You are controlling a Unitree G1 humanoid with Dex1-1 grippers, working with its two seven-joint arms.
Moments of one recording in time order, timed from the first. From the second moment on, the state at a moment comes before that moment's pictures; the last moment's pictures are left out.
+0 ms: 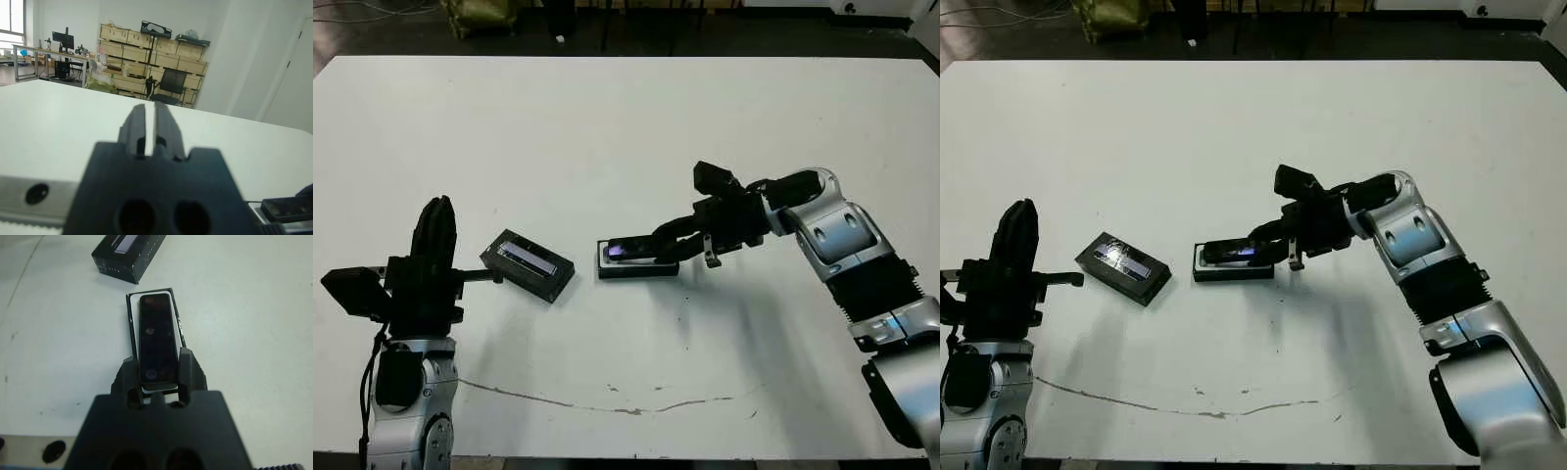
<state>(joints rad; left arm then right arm) 0.15 0.11 0.15 -0.38 -0.30 -0.09 -0.10 -0.83 -0.51 0.43 0.40 0.05 0.36 1.32</state>
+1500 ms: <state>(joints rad) 0.15 0.09 0.13 -0.39 -0.28 -0.08 -0.08 -0.93 -0.50 0.42 0.50 -0.03 0.29 1.38</state>
